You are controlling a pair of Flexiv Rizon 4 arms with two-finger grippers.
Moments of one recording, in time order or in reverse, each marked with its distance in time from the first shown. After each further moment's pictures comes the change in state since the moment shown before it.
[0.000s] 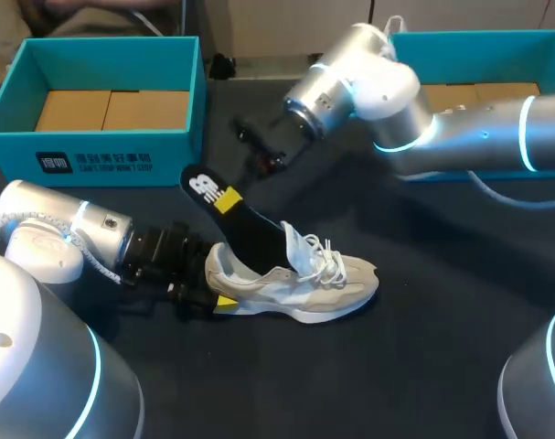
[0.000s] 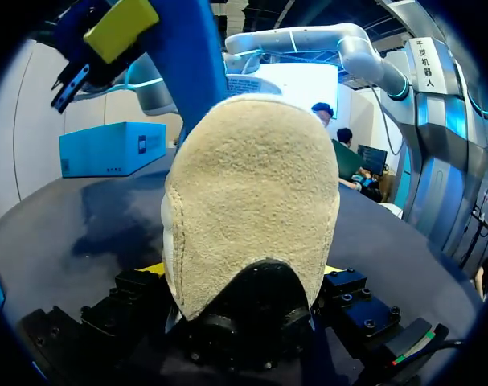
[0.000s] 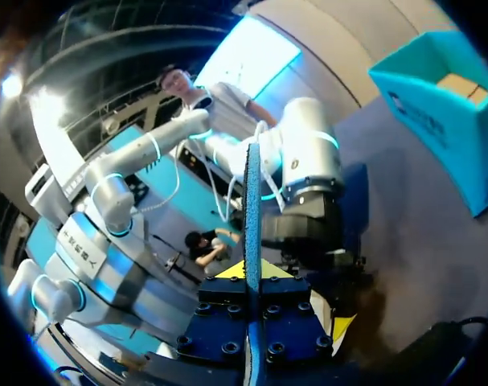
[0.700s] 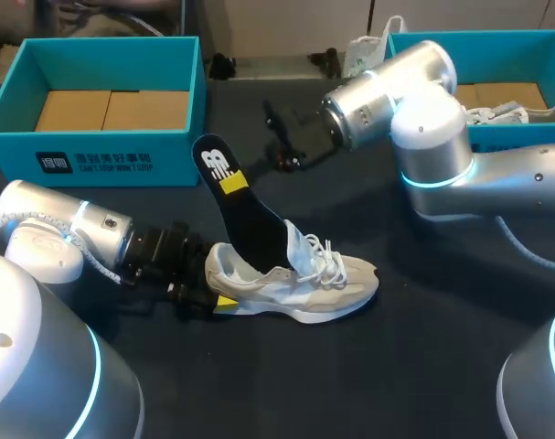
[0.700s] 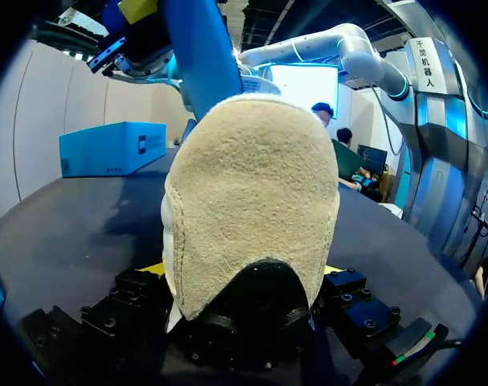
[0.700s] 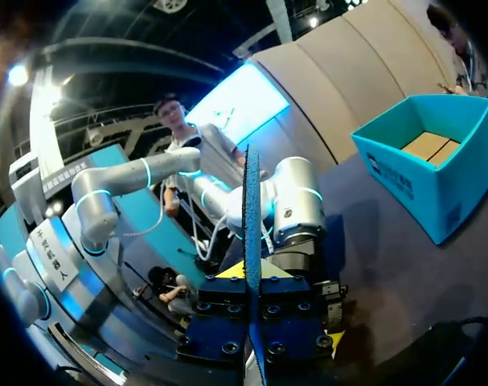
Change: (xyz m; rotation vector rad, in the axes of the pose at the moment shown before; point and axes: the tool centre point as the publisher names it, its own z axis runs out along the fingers) left arm 0.000 0.000 0.000 0.000 0.000 0.000; right arm 0.022 0.019 -0.018 -0.253 -0.192 -0.085
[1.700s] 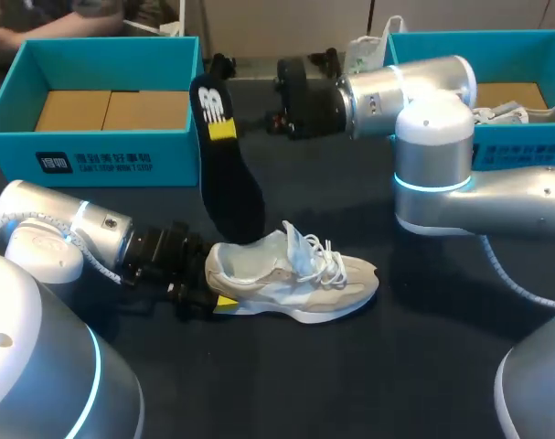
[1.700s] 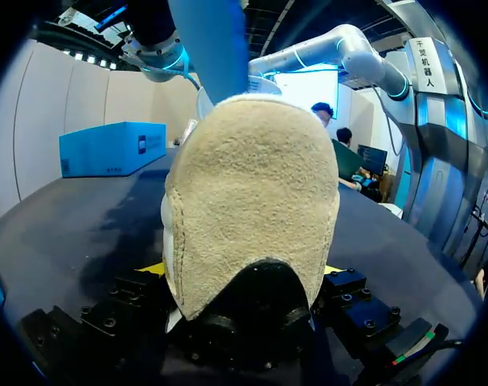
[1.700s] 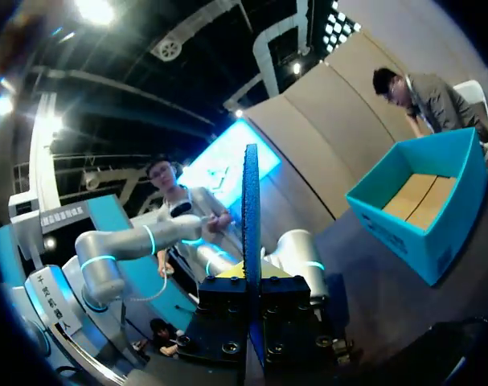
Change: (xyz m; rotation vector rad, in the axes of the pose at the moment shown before) left arm 0.000 0.000 0.000 0.000 0.000 0.000; right arm 0.022 0.091 -0.020 -0.332 -0.035 0.050
